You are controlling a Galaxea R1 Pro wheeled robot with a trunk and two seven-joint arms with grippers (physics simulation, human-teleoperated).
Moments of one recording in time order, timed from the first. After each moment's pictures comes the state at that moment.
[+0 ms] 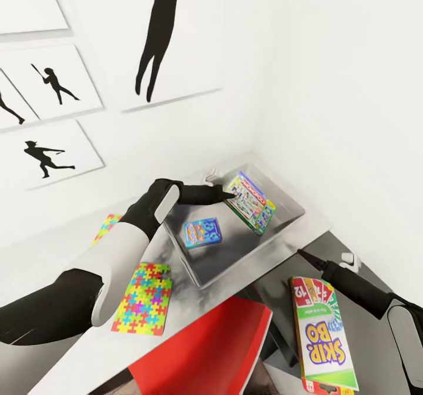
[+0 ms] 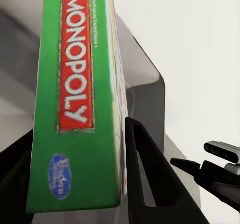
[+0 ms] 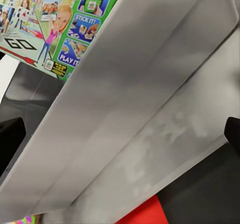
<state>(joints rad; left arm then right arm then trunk) -1.25 -0.17 -0.19 -0.59 0.39 0.79 -0.69 -0.27 -0.18 -0.39 -1.54 -0.61 0.79 0.67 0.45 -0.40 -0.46</state>
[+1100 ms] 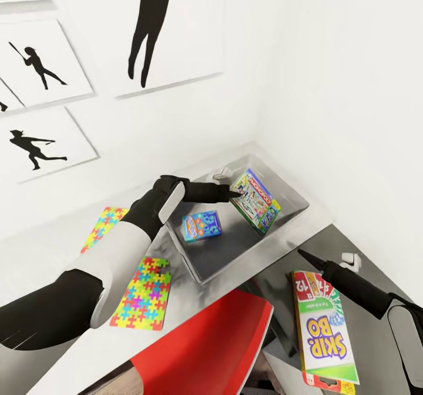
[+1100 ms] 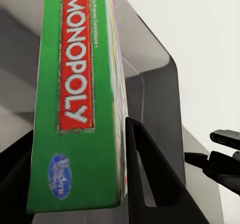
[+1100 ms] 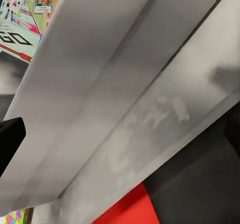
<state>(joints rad) -1.25 -0.17 -0.30 -0.66 0.39 0.76 -0.69 -0.27 -0.18 -0.39 -1.54 -0.61 0.79 0.67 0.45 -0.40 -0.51</state>
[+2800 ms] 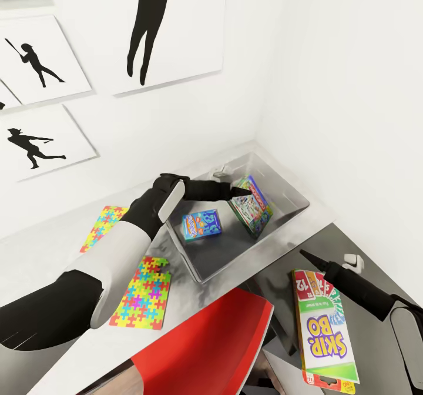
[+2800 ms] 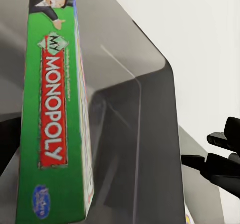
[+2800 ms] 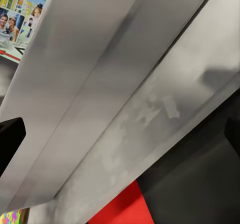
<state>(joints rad) -1.25 -0.17 -0.30 -0.69 0.39 0.76 -0.69 -0.27 -0.18 -0.41 -1.54 -0.61 0.78 0.67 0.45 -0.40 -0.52</state>
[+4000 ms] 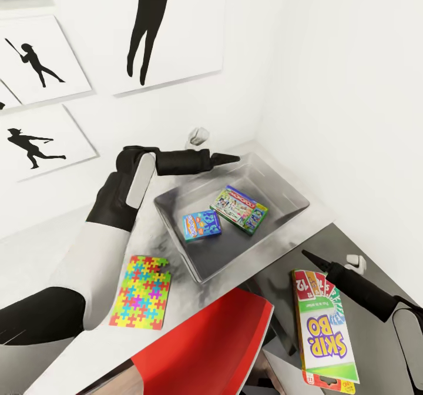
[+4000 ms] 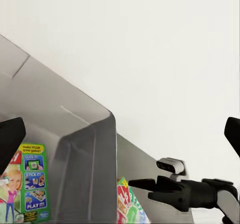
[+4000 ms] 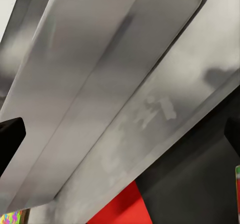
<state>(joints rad) -1.21 -0.12 -0.14 -1.12 0.40 1.03 -0.75 -0.27 -0.18 -0.42 -1.54 -0.61 0.78 0.68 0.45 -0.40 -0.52</state>
